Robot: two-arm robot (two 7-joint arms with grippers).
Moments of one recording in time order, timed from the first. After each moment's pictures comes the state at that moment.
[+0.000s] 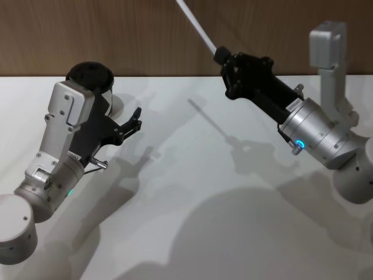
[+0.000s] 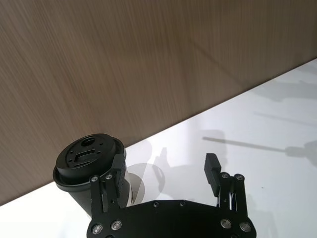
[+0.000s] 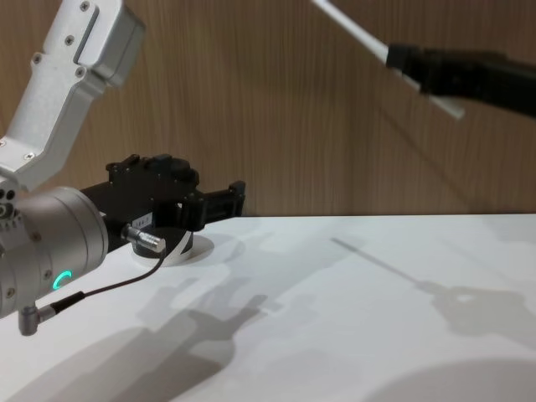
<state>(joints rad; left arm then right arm) -0.24 0.38 0.45 -1.63 -0.20 0.01 -0.01 0.30 0.28 -0.22 -1.60 0.38 0.03 0.52</state>
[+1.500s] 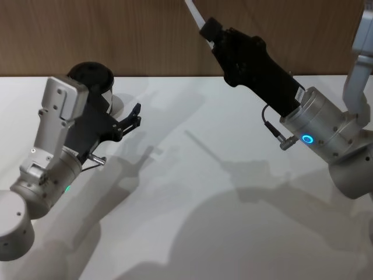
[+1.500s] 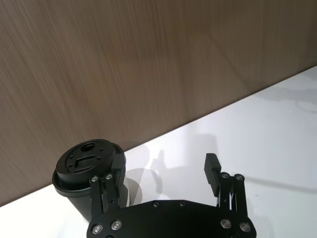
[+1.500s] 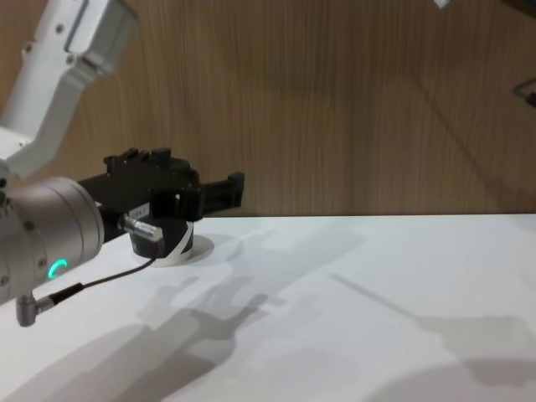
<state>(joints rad) -0.24 0.38 0.43 -1.64 -0.23 0.02 -0.04 0.31 0.27 -0.23 -1.65 0.73 0.03 0.78</state>
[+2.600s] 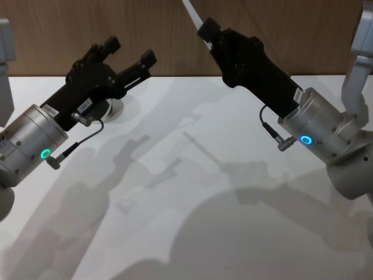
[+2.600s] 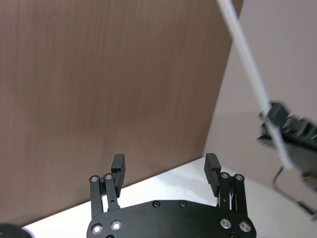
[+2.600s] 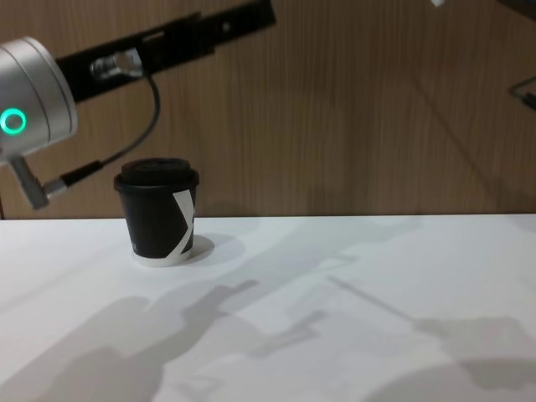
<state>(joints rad) -0.27 0.36 0.30 -1.71 -0.71 0.03 -0.43 0.31 0.26 -0.23 -1.64 0.75 0.03 0.79</state>
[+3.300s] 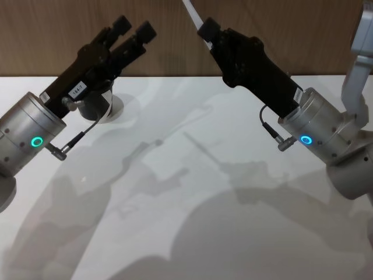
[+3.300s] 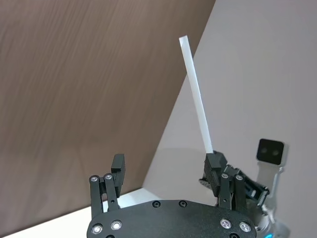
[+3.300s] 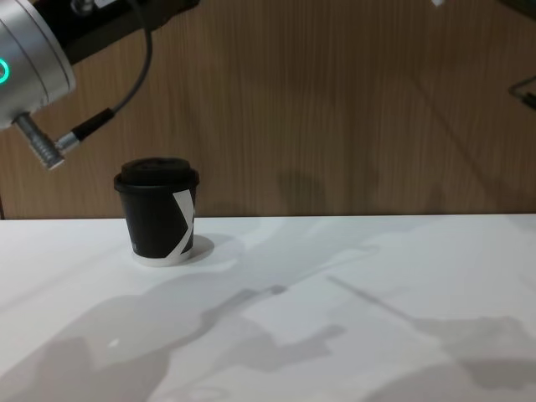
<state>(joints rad) -0.31 0.33 0.27 -1.66 -0.98 0.09 -0.63 0.31 0.26 -0.23 -1.64 0.75 0.03 0.79</state>
